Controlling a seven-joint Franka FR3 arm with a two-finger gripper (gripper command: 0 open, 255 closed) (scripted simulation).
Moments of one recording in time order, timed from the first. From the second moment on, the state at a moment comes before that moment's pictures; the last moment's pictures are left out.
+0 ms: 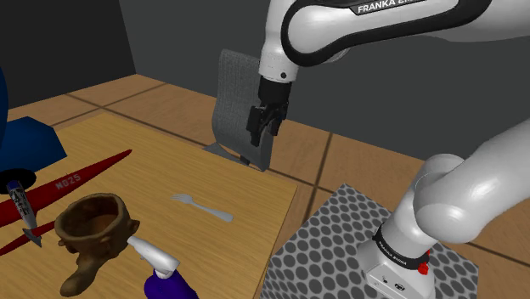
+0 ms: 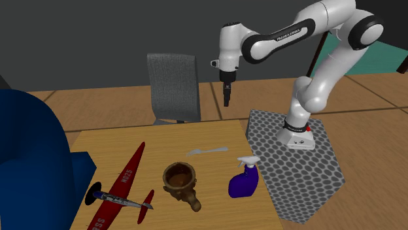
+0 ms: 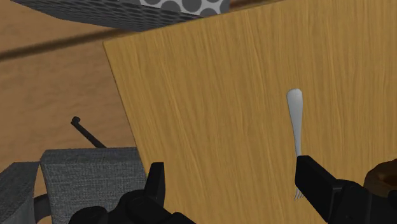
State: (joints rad) arm 0.13 -0.38 0.20 -2.32 0.21 1.94 0.07
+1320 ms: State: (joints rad) arm 0.25 0.20 0.35 -2.09 0.20 2.23 0.16
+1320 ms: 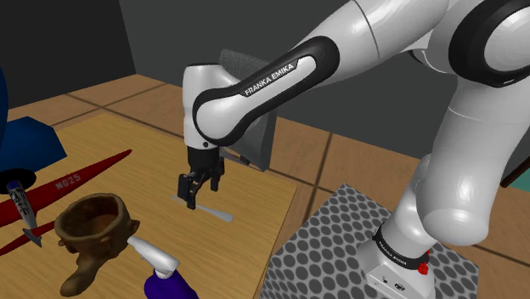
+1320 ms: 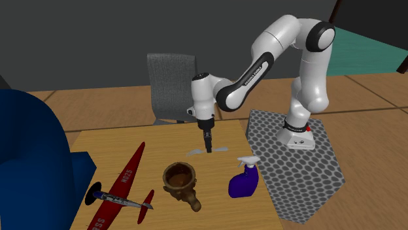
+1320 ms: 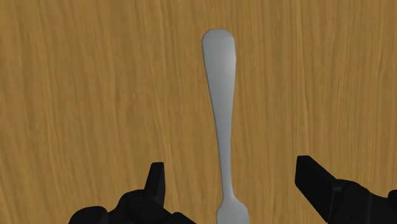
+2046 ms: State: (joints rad) arm 0.26 0.24 0.35 -2.11 0.19 2.28 0.17
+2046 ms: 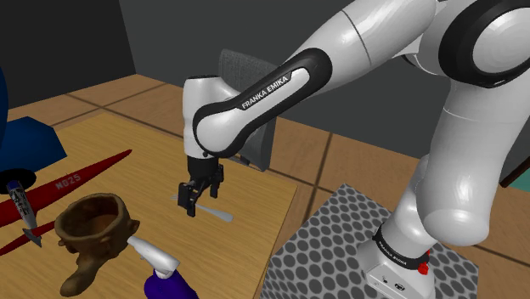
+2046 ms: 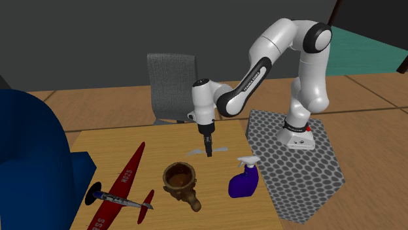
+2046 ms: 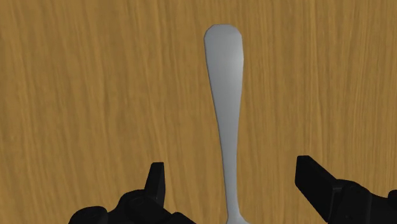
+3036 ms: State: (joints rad) arm 0.26 0.20 0.35 -2.09 0.20 2.24 0.17
